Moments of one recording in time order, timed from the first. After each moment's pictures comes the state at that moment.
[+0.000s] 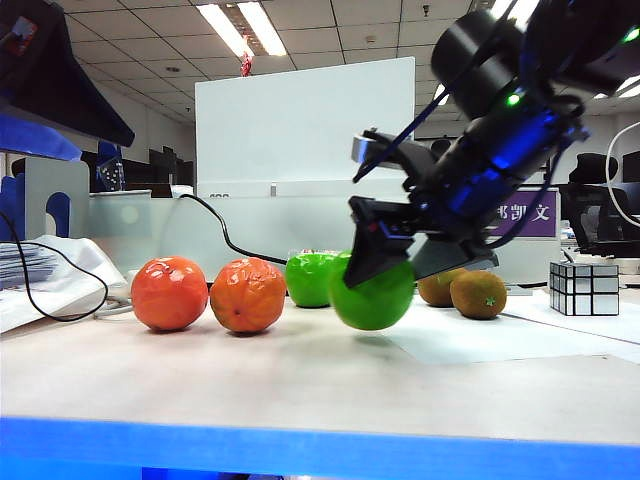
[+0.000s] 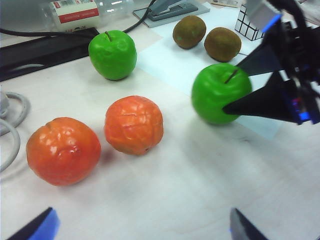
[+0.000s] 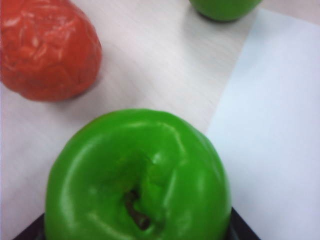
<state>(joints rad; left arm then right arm) -0.29 0.85 0.50 -0.05 0.38 0.19 0.52 1.65 0.86 0.15 -0.12 -0.05</state>
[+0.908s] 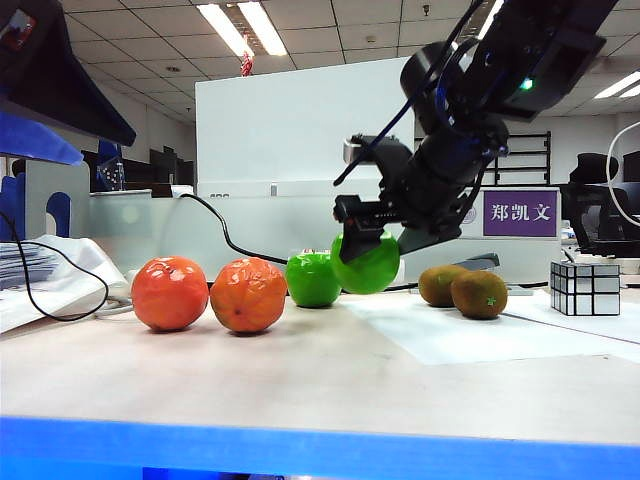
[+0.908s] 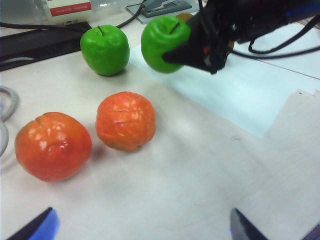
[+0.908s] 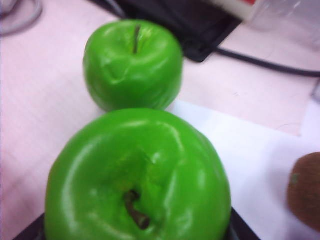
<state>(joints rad) -0.29 0.85 0.50 -0.06 0.40 0.16 0.45 1.90 1.19 0.15 -0.03 -0.08</state>
